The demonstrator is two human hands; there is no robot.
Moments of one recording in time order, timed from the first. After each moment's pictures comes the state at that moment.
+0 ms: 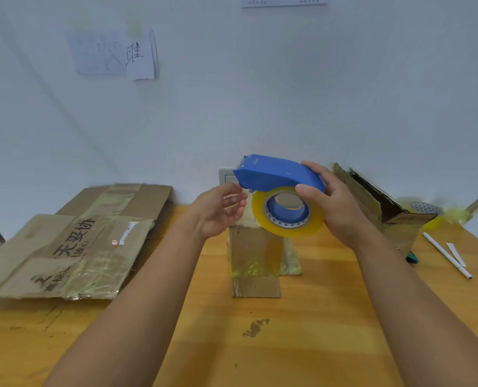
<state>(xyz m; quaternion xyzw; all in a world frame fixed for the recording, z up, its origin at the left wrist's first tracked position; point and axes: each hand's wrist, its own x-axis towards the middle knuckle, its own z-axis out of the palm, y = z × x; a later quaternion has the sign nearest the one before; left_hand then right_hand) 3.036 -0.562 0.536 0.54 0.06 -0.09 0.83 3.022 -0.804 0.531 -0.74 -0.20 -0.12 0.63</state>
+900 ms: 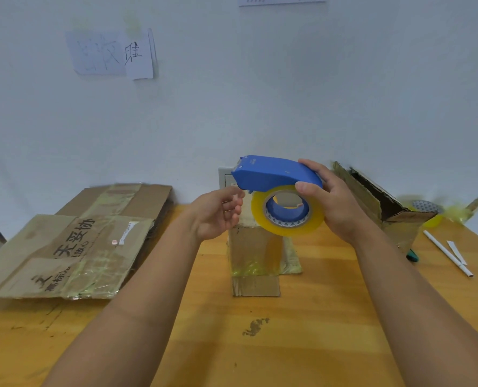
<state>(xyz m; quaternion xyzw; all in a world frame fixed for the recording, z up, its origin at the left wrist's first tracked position) 3.035 -0.556 0.534 0.57 0.06 -0.15 0.80 3.030 -0.807 0.531 -0.73 -0.21 -0.10 0.64</state>
